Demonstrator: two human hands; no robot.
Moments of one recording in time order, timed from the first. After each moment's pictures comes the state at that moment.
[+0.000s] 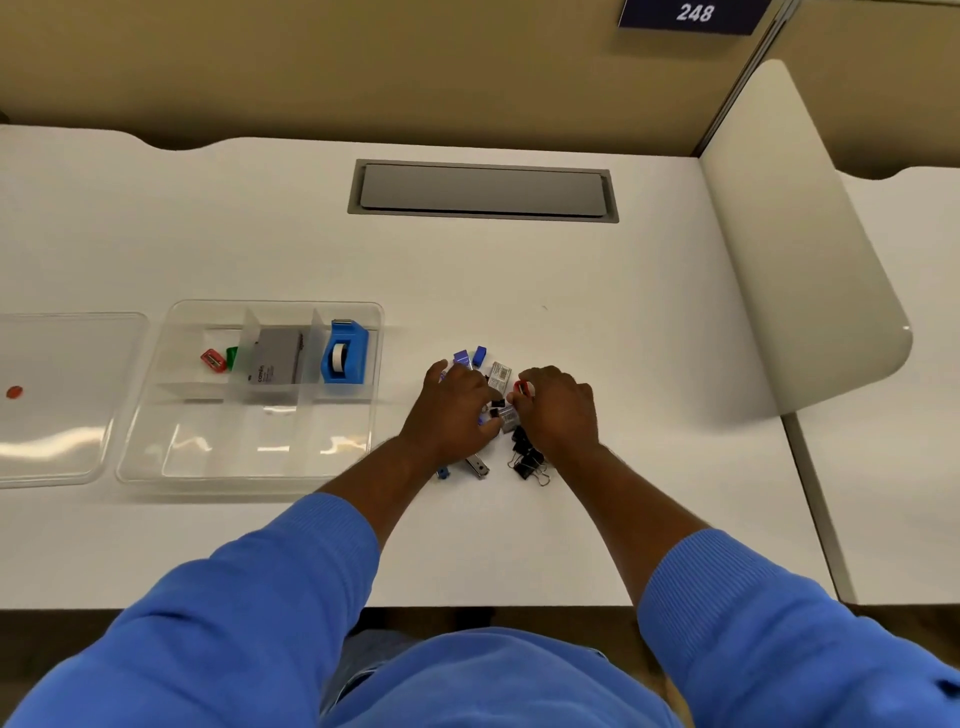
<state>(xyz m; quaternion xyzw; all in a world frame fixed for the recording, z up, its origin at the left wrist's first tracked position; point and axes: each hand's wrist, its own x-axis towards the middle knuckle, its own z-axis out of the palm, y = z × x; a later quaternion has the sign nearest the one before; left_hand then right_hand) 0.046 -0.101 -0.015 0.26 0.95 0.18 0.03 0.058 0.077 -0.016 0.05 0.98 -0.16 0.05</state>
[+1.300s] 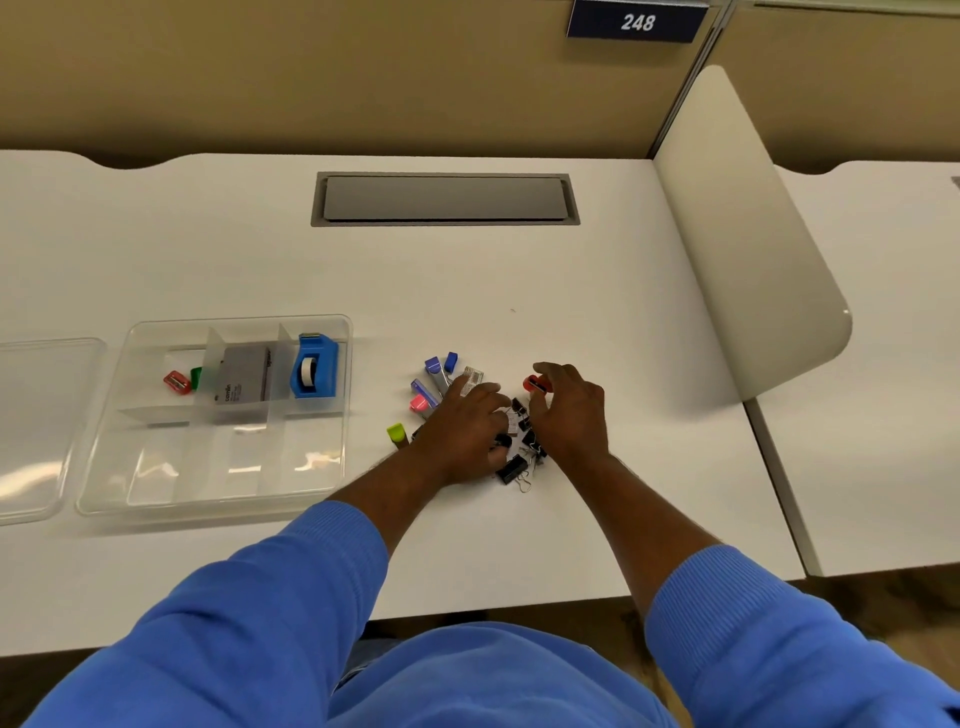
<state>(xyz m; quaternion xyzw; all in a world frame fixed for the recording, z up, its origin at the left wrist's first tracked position) 0.057 -0.065 -0.013 0.40 0.91 0.11 0.04 0.082 0.113 0.000 0.11 0.94 -0.30 -0.07</state>
